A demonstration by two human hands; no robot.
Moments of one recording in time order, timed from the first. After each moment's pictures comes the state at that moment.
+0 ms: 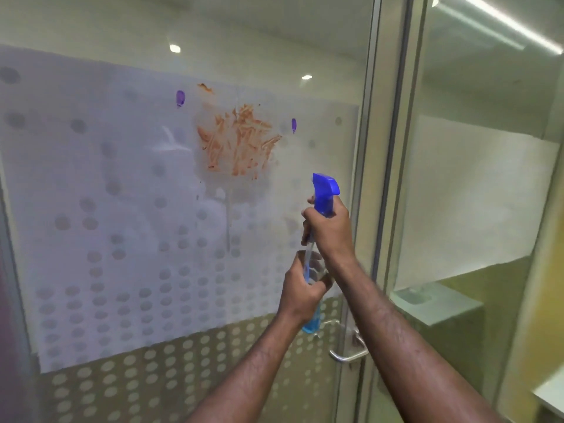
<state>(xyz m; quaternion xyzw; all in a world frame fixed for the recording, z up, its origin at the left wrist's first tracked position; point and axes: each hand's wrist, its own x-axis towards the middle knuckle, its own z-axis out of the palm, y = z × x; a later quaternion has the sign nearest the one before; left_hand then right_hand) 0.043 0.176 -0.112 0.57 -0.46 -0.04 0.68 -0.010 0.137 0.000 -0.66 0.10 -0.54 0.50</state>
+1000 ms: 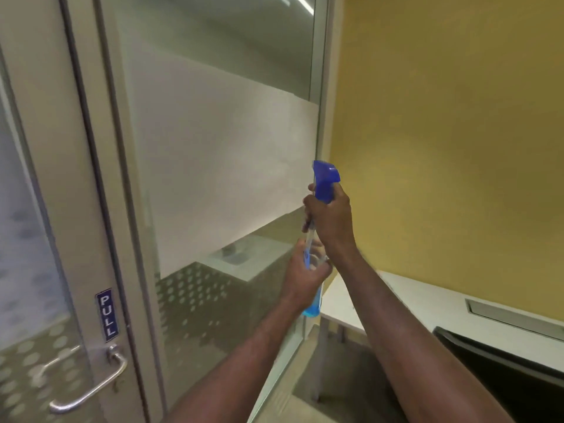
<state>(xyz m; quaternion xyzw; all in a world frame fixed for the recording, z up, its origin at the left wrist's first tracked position) -0.346 -0.180 -0.151 0.42 -0.60 -0.27 0.63 -0.408 -0.190 -0.038 -0.60 0.33 -0.65 0.33</state>
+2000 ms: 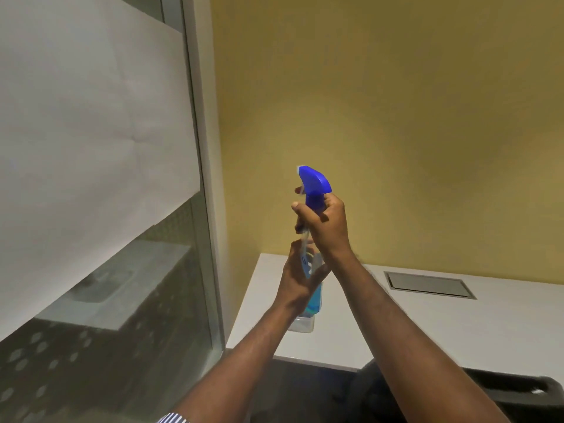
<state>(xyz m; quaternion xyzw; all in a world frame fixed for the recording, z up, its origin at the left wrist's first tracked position) -0.538 -0.564 -0.233 0.33 -0.66 -0.43 0.52 -0.609 -0.557 -0.119 -0.57 0.44 -0.66 0.20</state>
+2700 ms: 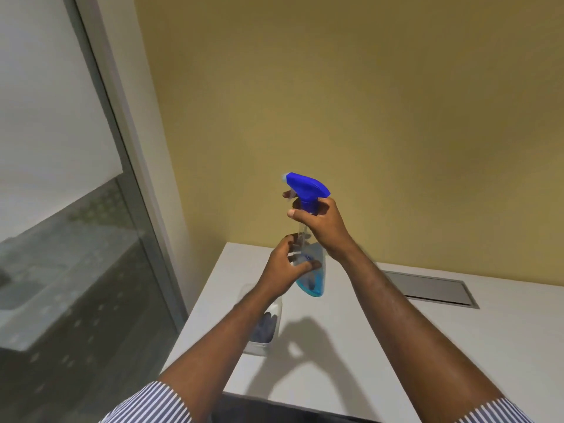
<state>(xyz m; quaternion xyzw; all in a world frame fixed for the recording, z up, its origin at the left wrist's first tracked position) -0.706 -0.790 -0.301 0.38 -0.67 -0.49 0.41 -0.824 -0.777 -0.199 -0.61 0.47 -0.56 0.31</state>
